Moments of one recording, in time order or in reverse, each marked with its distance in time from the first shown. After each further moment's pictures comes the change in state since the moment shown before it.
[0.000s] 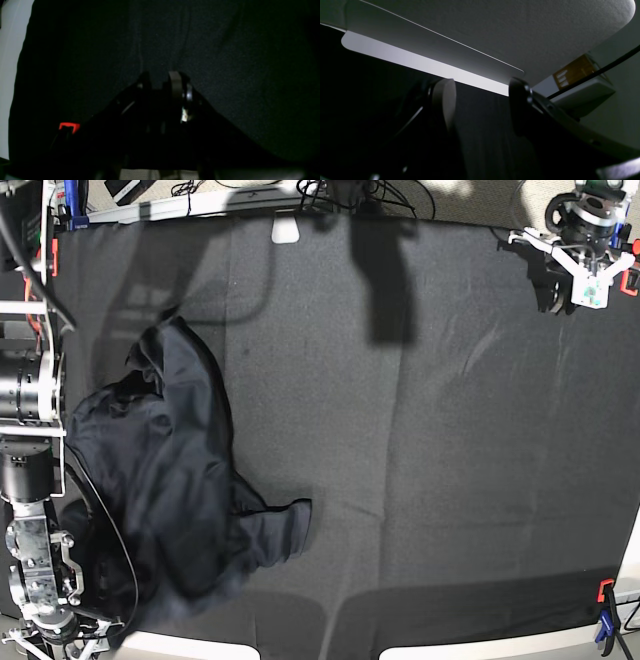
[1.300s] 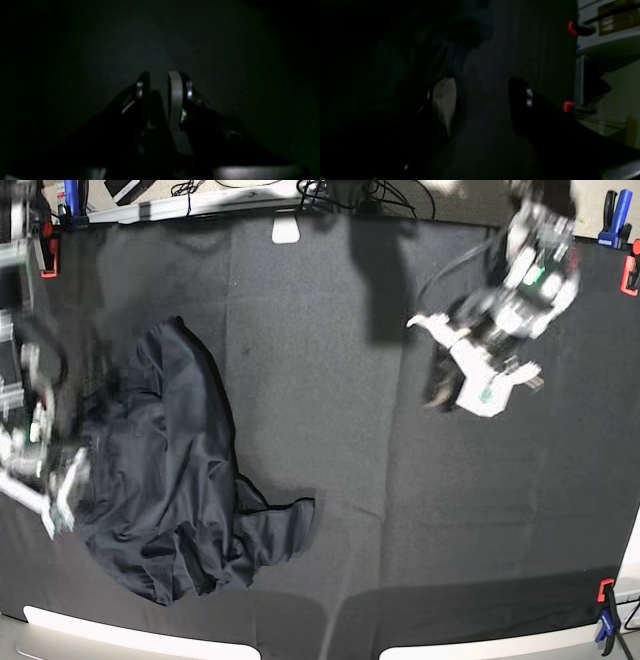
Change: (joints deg) left arm -28.5 -0.1 24.4 -14.3 -3.2 -4.6 5.1; right arm -43.0 17.0 3.0 41.5 17.7 2.8 -24.9
